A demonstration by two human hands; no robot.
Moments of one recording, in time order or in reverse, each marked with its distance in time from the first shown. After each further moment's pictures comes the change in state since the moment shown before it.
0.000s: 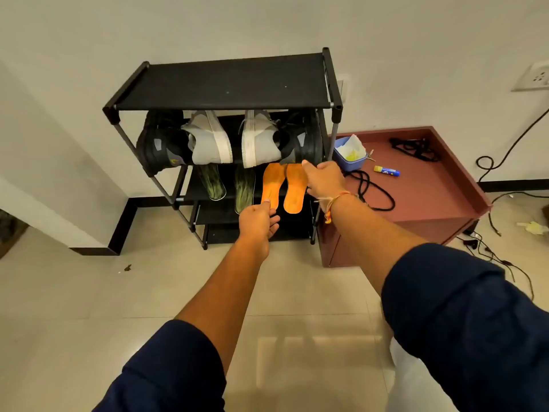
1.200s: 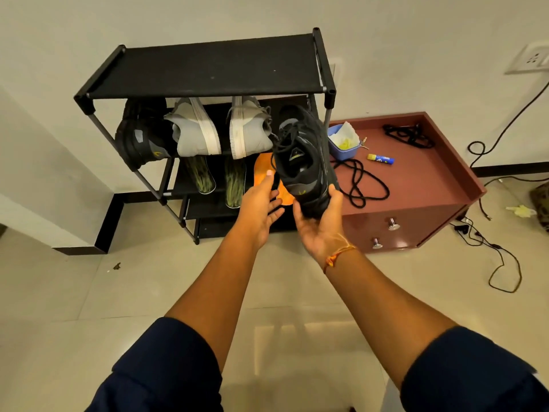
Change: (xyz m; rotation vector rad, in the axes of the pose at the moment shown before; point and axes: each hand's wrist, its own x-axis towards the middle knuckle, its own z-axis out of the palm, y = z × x) left_hand 0.005 0.013 0.016 -0.032 -0.239 0.009; right_hand -0.089 0.044 0.000 1.340 -0.120 0.485
